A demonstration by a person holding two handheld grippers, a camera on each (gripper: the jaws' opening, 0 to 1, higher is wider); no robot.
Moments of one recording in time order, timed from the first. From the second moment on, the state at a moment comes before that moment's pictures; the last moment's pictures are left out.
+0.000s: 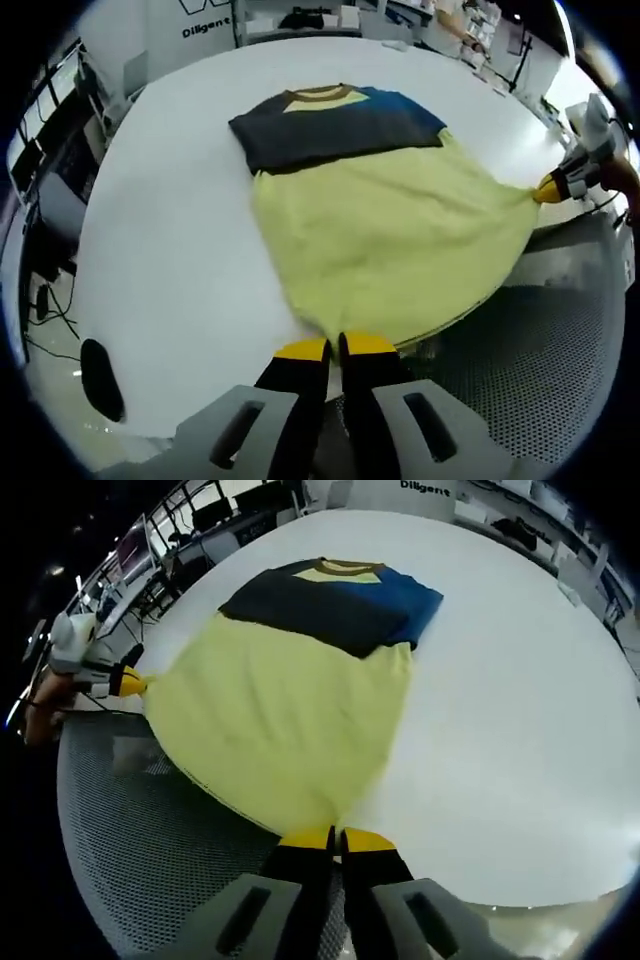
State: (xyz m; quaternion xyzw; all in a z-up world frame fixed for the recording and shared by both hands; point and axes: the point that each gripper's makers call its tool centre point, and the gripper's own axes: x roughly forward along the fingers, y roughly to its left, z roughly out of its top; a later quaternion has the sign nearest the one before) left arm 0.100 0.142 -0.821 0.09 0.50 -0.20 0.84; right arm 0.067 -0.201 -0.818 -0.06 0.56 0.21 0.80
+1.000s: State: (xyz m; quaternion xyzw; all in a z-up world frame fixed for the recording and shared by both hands) left arm 0.208 0.148 -0.734 0.06 0.37 -0.16 0.91; right arm 0.185 -0.198 -0.730 0.04 0.40 0.18 0.90
